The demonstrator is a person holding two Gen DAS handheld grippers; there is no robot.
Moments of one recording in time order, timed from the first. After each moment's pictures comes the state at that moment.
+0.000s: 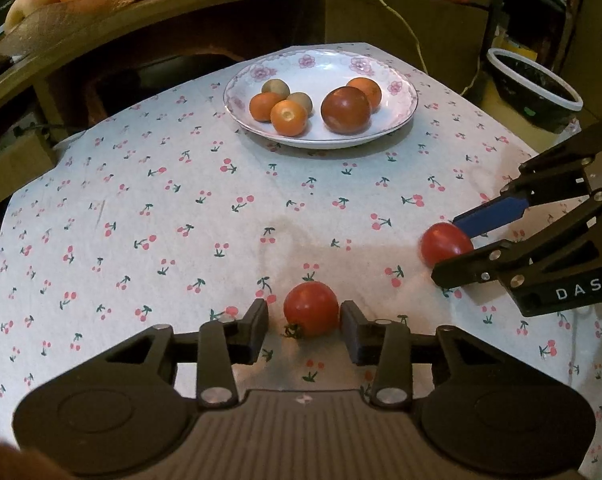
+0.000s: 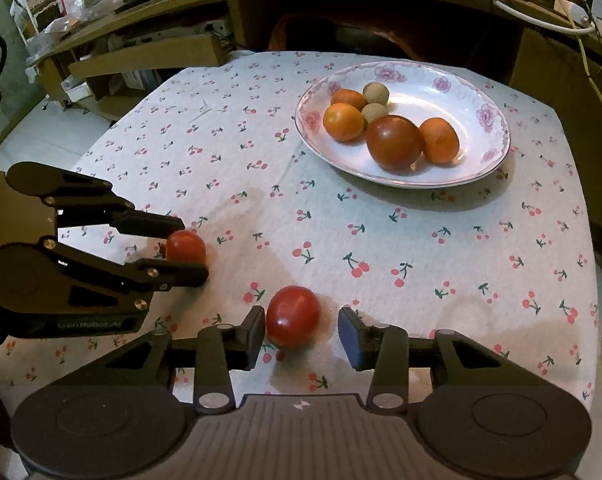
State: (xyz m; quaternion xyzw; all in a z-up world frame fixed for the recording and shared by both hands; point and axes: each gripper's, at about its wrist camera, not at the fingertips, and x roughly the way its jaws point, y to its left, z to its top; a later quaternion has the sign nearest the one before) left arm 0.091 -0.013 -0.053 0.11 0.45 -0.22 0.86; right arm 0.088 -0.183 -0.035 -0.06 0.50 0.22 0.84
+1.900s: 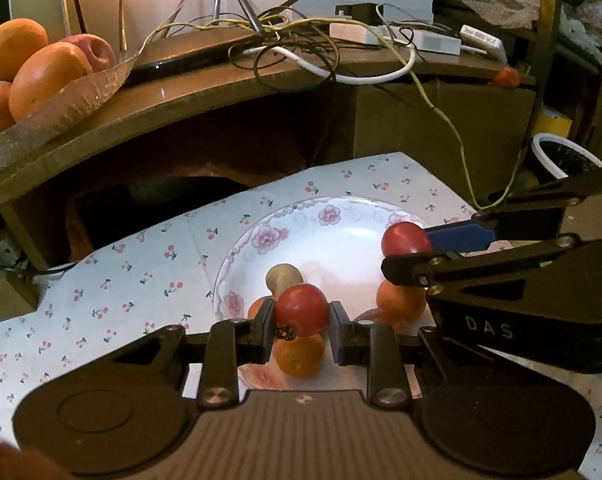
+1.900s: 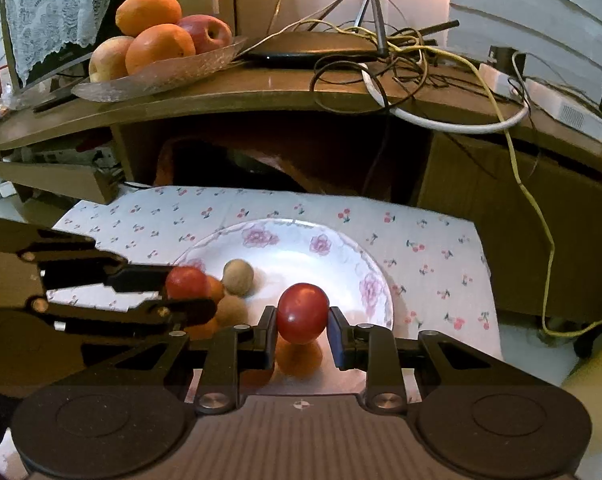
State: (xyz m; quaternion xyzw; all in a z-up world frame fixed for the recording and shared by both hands) left arm 0.218 -0.080 -0.012 0.09 0.38 -0.20 0.90; right arm 0.208 -0.212 -0.004 -0.04 0.39 0.13 0.91
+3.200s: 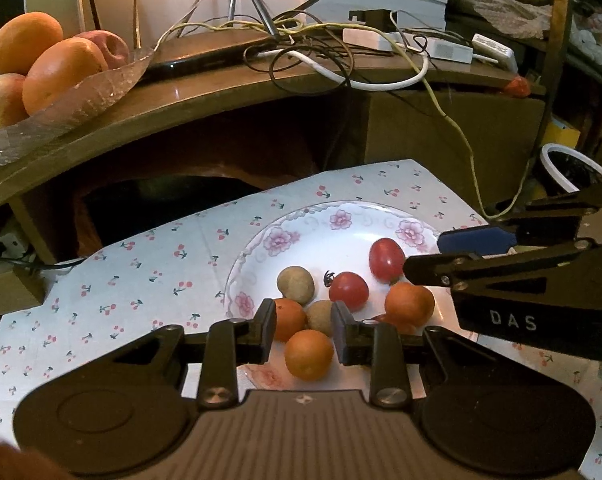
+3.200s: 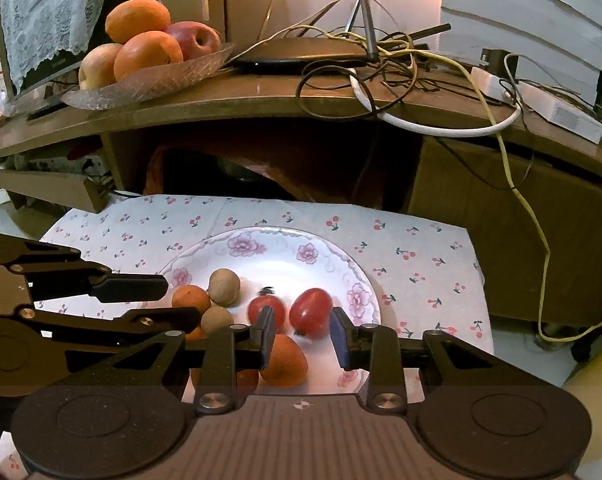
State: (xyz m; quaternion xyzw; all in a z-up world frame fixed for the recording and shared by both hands) left arm 0.218 -0.074 -0.010 0.08 0.38 -0.19 0.90; right arm 0.211 -0.221 -0.005 -0.03 0.38 0.12 0.92
